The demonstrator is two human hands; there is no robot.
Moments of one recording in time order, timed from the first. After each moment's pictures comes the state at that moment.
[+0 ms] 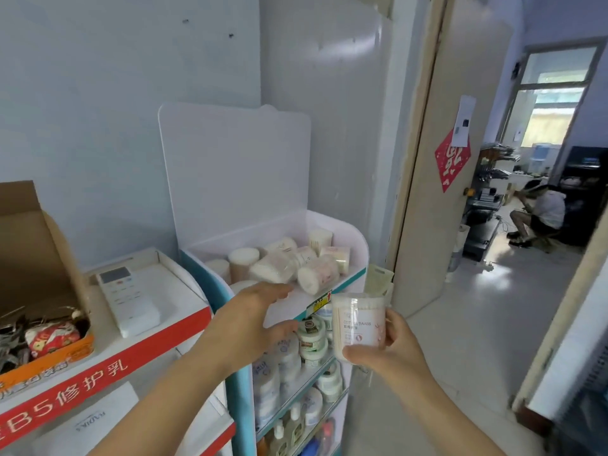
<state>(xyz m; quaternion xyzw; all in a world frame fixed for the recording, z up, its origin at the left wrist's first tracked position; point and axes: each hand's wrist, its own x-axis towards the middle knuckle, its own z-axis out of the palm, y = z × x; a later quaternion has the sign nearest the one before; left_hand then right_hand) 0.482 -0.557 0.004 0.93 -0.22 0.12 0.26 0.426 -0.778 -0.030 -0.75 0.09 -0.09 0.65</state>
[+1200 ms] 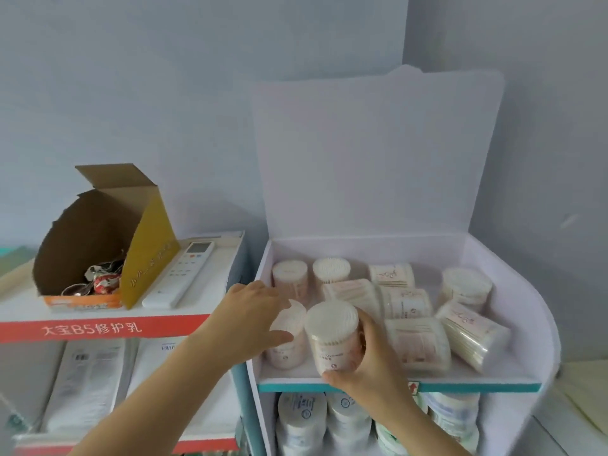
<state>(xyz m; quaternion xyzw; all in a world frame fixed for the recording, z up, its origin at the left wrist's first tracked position) 0.575 -0.603 0.006 0.99 0.15 0.04 -0.05 0.681 -0.774 -0.088 -0.77 -0.36 0.09 0.52</state>
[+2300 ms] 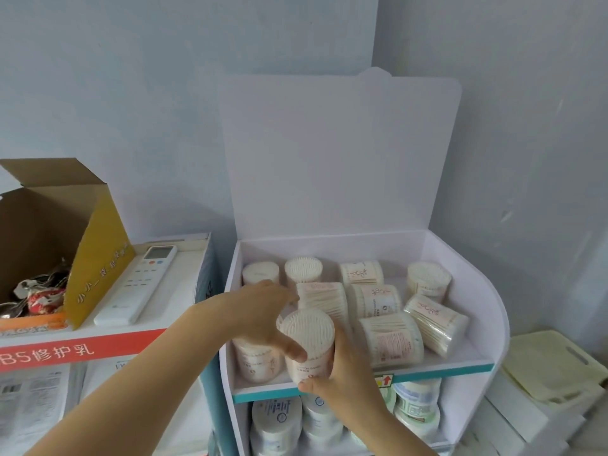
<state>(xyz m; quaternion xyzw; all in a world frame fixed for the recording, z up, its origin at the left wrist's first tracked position) 0.619 -0.601 0.020 0.99 0.08 -0.12 0.04 0.668 -0.767 -0.091 -0.83 -0.33 0.03 0.45</state>
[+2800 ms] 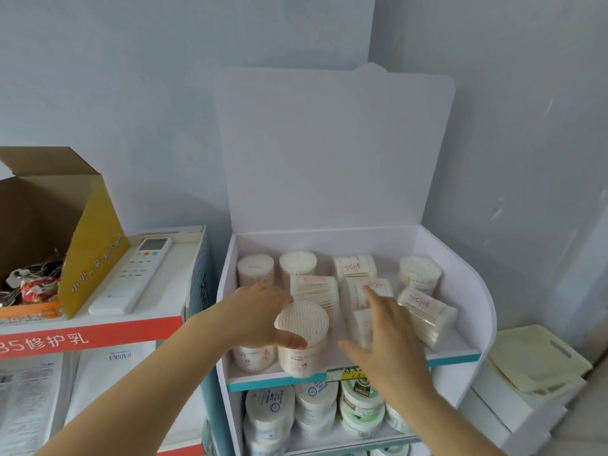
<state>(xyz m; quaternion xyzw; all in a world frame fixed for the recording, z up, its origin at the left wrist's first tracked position) 0.609 -0.619 0.010 0.99 0.07 -0.08 0.04 0.679 -0.815 -0.047 -0.90 -0.30 -0.10 0.29</state>
